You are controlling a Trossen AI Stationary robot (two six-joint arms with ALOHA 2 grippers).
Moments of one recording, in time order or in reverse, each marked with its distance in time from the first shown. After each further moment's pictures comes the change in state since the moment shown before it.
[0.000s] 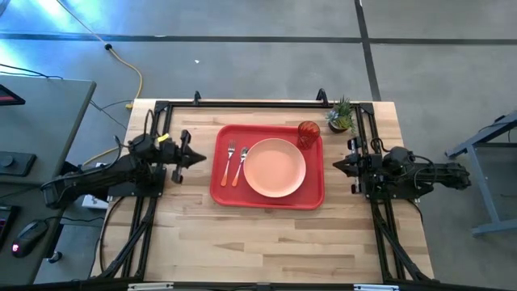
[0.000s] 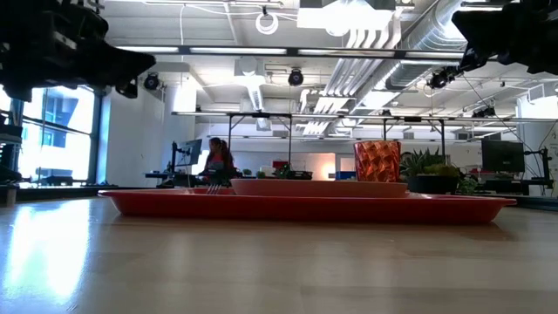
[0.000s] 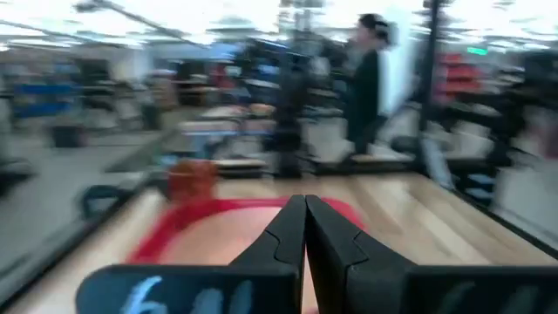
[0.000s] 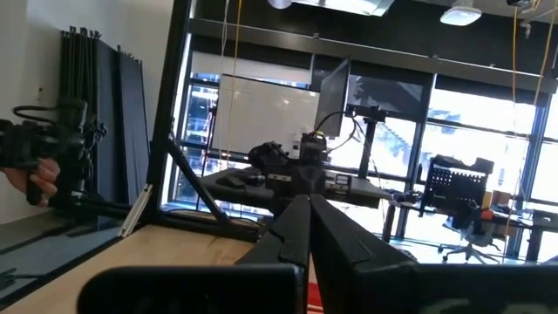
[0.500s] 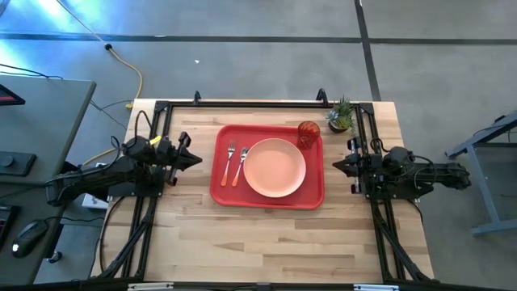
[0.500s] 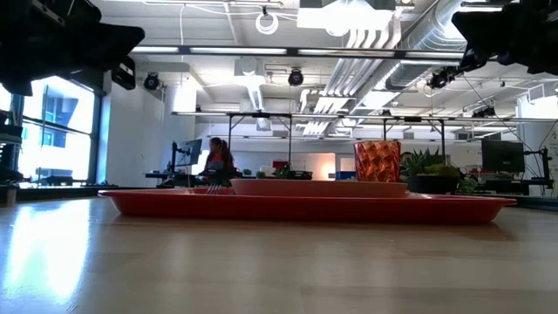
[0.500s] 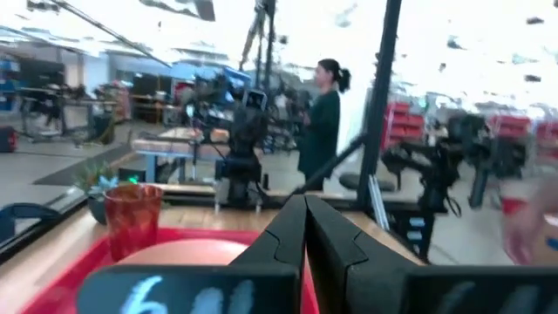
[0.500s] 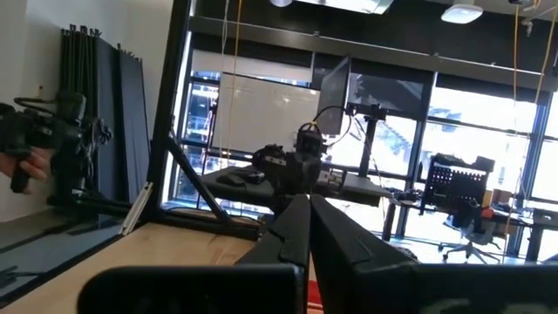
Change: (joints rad) left arm -0.062 -0.054 0.000 0.056 0.052 -0.186; right arm 0.000 0.000 0.000 -0.003 -0.001 0.000
